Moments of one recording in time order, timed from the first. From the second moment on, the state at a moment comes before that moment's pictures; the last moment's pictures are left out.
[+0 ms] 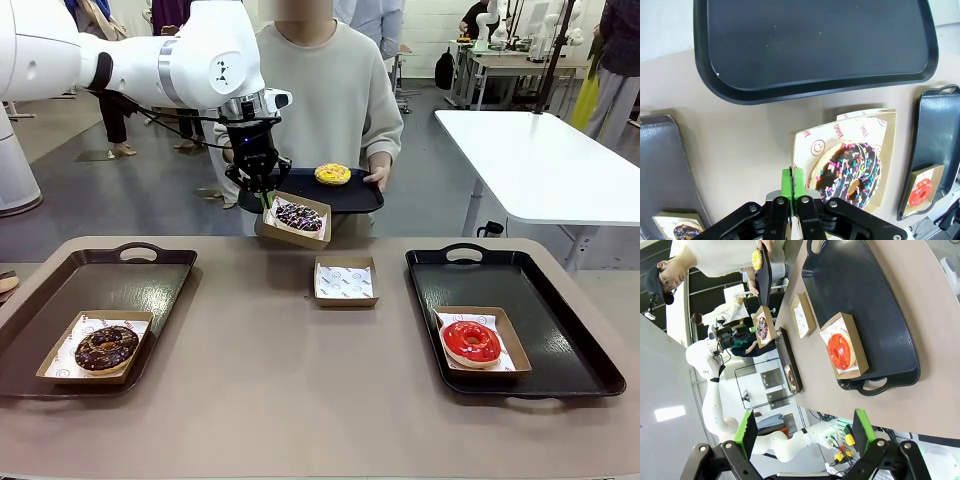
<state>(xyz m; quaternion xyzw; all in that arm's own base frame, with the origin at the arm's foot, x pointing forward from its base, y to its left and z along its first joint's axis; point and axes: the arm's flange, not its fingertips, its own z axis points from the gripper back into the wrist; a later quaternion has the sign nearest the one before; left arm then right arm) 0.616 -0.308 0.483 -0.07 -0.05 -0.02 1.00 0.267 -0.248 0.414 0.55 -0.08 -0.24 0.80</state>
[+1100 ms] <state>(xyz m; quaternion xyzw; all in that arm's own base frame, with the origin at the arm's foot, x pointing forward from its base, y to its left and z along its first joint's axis) 0.573 -0.086 0.538 -0.07 -0.06 -0.02 1.00 0.415 0.055 0.544 0.34 -0.14 -0.11 0.92</state>
